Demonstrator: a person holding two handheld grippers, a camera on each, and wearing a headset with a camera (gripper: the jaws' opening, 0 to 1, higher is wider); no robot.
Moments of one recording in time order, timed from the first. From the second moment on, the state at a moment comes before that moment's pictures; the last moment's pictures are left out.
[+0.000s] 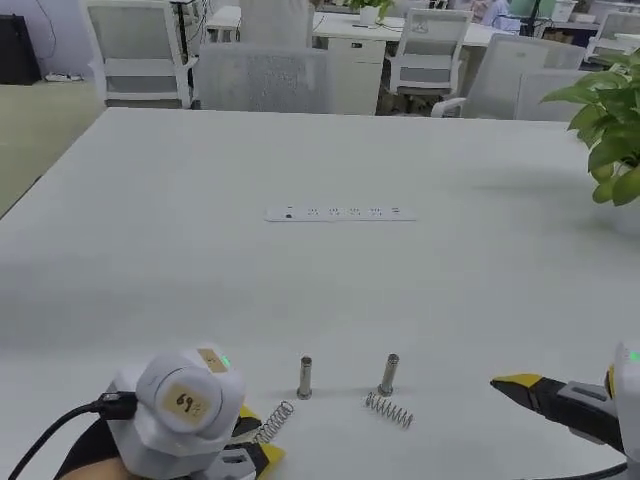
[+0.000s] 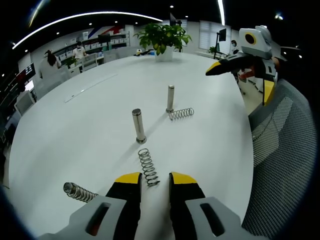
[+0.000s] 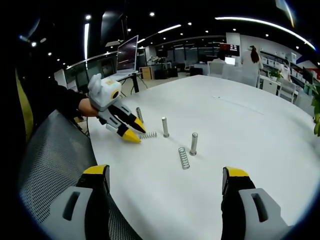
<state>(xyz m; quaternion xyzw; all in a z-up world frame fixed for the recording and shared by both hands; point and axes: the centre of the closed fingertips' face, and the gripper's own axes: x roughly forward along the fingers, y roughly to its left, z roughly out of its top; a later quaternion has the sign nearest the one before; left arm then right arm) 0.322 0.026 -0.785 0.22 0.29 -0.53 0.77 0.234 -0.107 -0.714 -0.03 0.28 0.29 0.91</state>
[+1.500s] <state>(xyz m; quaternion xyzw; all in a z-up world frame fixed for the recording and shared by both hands) 0.288 0.032 -0.755 0.24 0.26 -0.59 0.73 0.235 -0.095 -0.697 -0.05 0.27 0.31 0.91</state>
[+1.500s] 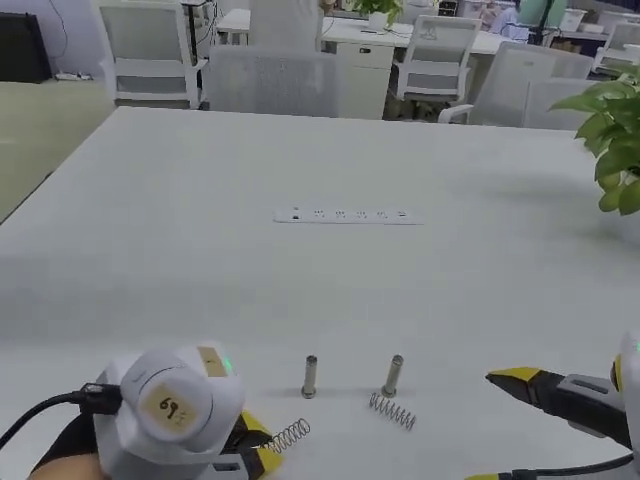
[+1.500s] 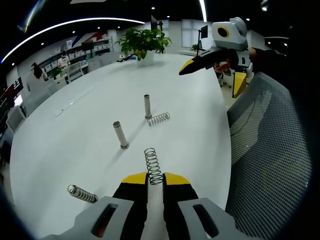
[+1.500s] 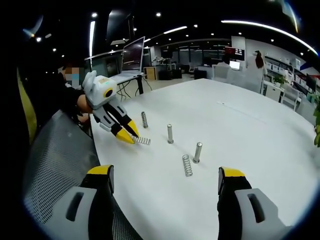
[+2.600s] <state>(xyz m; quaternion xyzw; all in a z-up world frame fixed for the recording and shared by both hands) 0.268 0.034 -0.706 0.22 0.19 -0.64 0.71 0.254 -0.033 -0.676 -0.09 0.26 0.41 0.87</state>
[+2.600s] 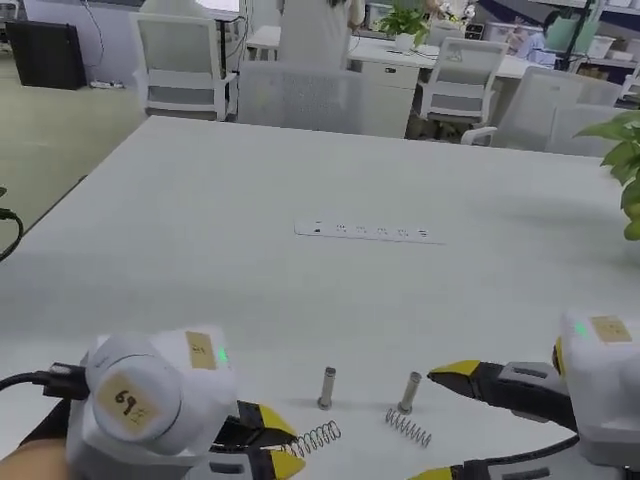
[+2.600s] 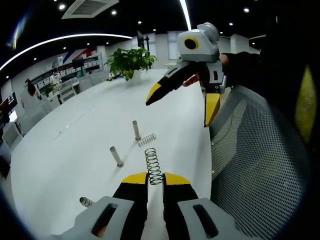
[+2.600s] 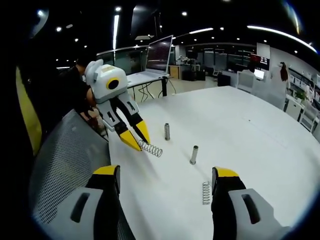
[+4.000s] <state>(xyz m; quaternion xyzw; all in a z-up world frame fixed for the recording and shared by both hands) 0.249 0.020 -0.686 0.21 0.16 -0.67 0.69 0.255 0.004 -0.689 -0.09 0.27 0.50 0.82</state>
